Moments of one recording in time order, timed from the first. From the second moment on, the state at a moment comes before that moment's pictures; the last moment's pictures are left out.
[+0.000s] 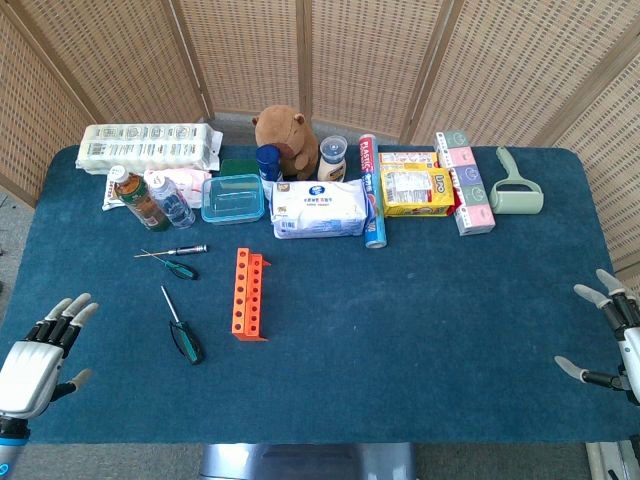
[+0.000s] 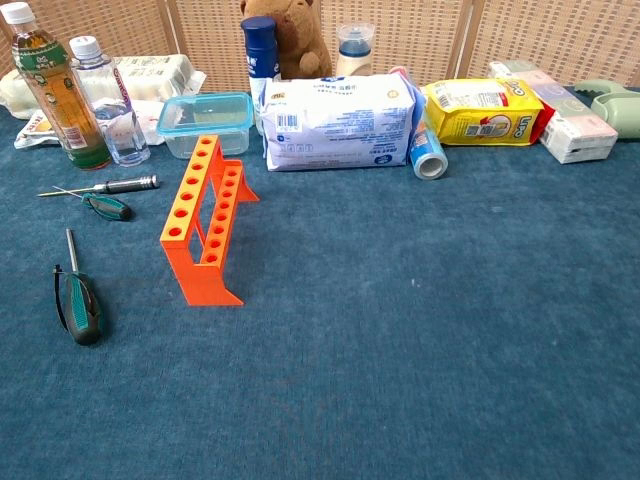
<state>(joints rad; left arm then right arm) -0.07 -1.17 0.08 -1.57 1.68 1.56 0.05 0.06 -0.92 0.06 -1.65 -1.57 1.53 0.43</state>
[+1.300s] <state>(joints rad) -0.38 -1.36 0.00 -1.57 1.54 1.07 0.37 0.05 -0.90 0.06 -1.64 -1.57 1.54 0.52</state>
